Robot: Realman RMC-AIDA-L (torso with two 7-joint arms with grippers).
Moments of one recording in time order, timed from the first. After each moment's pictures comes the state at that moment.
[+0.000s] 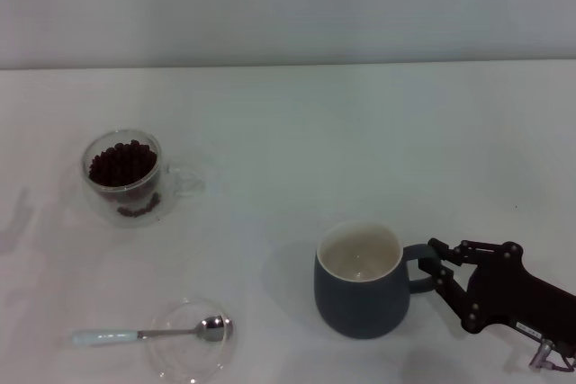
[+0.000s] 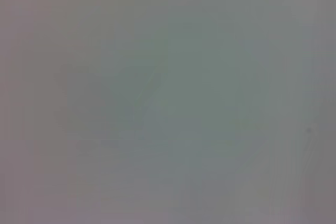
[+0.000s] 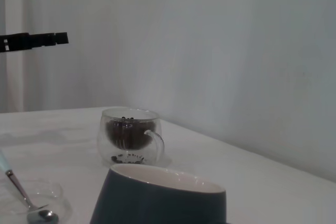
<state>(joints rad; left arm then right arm) -0.29 -2.08 0.66 0.08 0.83 1.46 -0.45 0.17 2.03 -1.48 -0.27 -0.86 -1.33 0.45</state>
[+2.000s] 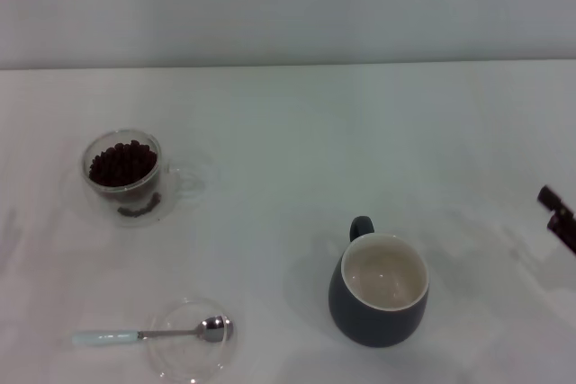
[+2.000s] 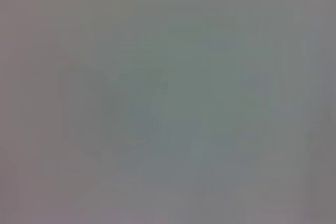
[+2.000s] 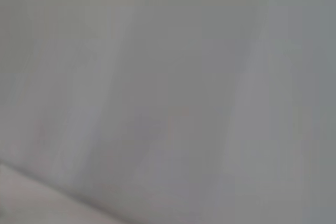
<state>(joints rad) -0.22 -2.08 0.66 0.07 0.83 1.55 -0.46 0.08 2.01 -1.09 -0.24 -0.86 -1.51 0.28</state>
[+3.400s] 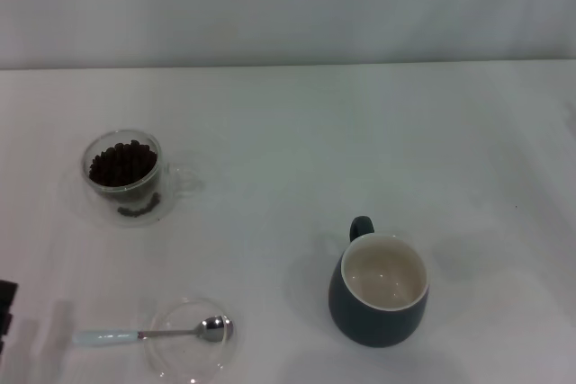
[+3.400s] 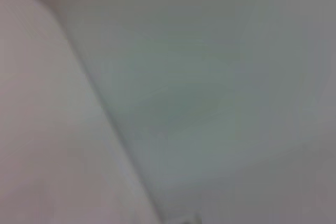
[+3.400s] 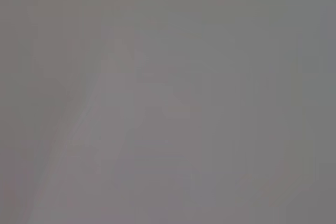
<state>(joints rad) -0.15 -2.11 0.69 -0.42 0.93 1.72 -1.07 0.31 2.00 -0.68 -0.39 -0.84 -1.34 0.29</state>
